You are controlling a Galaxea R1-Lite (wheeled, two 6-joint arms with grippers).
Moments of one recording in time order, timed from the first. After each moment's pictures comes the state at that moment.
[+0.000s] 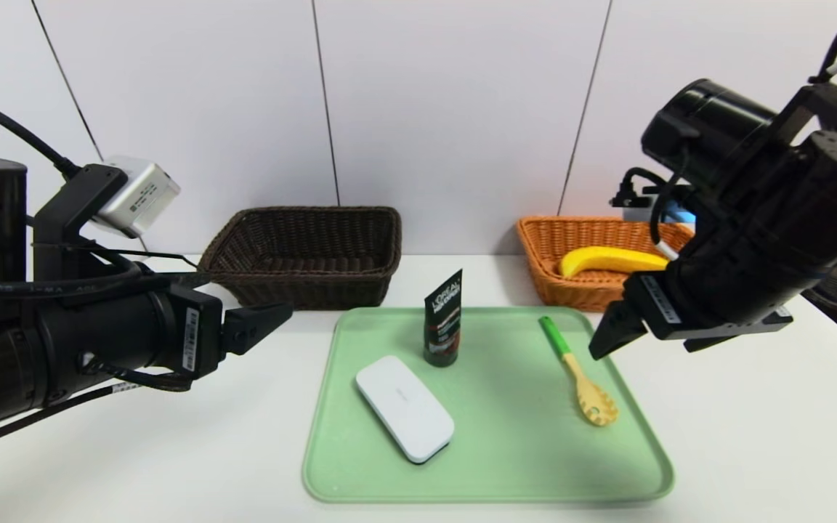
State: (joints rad) left arm -0.55 1.25 -0.82 -0.09 0.15 -0.06; right arm 0.52 1.79 -1.77 1.20 -0.06 0.37
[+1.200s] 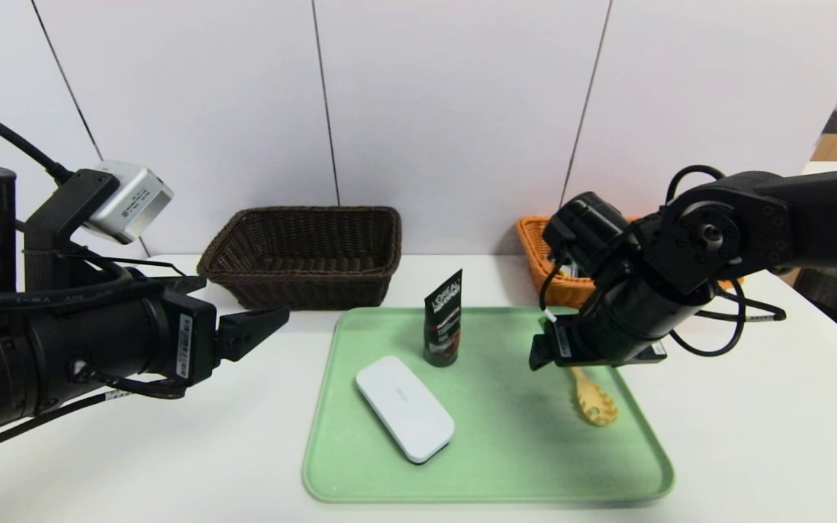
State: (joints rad) left arm -0.55 1.24 -0.80 -0.09 0.15 -0.06; right arm 0.52 1.93 -1.47 0.72 -0.17 0.42
